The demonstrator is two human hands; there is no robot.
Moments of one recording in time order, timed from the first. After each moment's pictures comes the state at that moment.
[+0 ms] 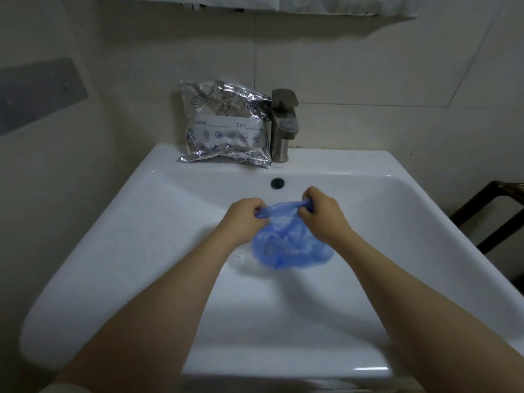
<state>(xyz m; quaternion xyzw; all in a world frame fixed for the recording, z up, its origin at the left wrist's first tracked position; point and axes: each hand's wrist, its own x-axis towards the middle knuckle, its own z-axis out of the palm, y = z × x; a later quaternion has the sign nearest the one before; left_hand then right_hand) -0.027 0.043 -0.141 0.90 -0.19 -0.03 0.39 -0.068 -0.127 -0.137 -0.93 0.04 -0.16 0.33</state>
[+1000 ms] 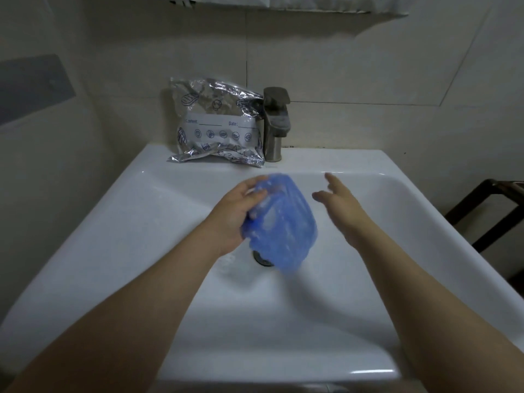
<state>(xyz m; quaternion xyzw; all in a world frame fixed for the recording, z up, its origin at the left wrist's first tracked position) -0.051 0.035 -0.117 0.55 -0.13 -0.19 0.81 -0.077 -0.155 -0.121 -0.86 0.15 -0.09 0.47</state>
